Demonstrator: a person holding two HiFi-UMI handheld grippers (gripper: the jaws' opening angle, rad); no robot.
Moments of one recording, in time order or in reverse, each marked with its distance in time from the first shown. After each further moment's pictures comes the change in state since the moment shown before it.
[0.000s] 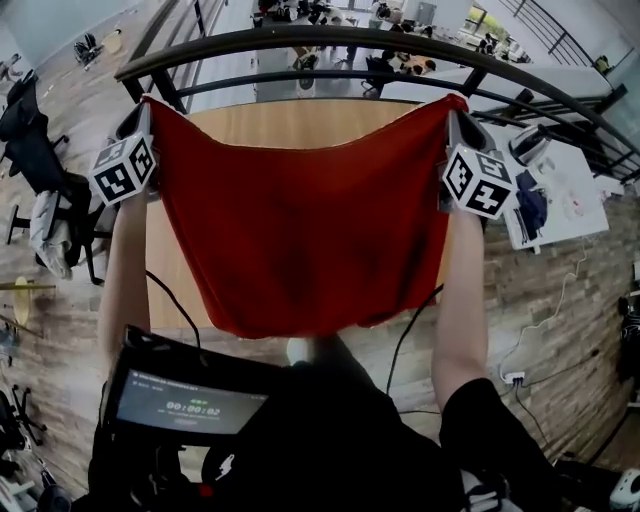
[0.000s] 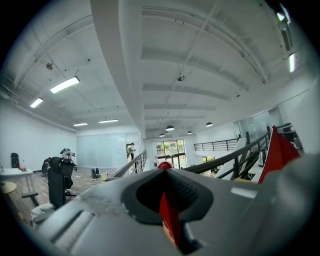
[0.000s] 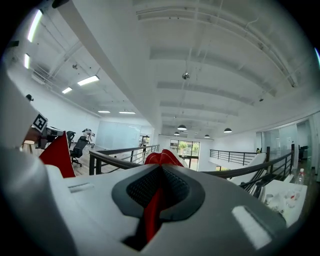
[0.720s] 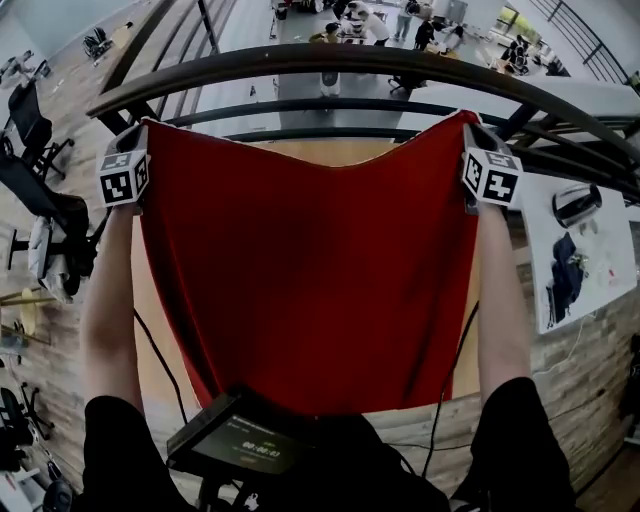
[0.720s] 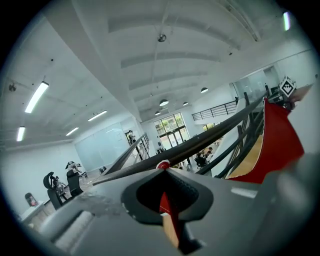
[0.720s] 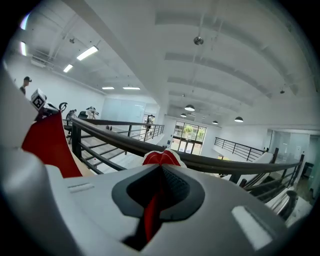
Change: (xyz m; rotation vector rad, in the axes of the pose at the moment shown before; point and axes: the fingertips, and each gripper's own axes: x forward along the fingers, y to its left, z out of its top) left arm 0.335 0.129 -0.131 0.244 0.299 0.030; right arm 0.406 -0.038 -0.140 -0.132 0.263 0.063
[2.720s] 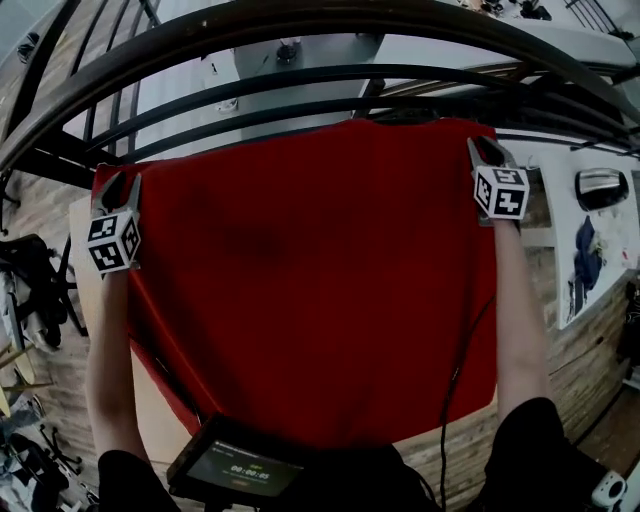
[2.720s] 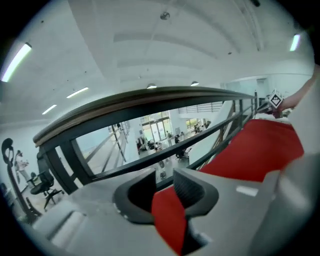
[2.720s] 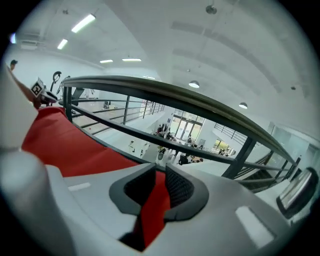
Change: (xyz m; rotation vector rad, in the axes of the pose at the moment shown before) left arm 0.174 -0.075 -0.171 -0.043 0.117 -0.224; right arm 0.135 -0.016 -0.201 -0.068 0.273 -0.028
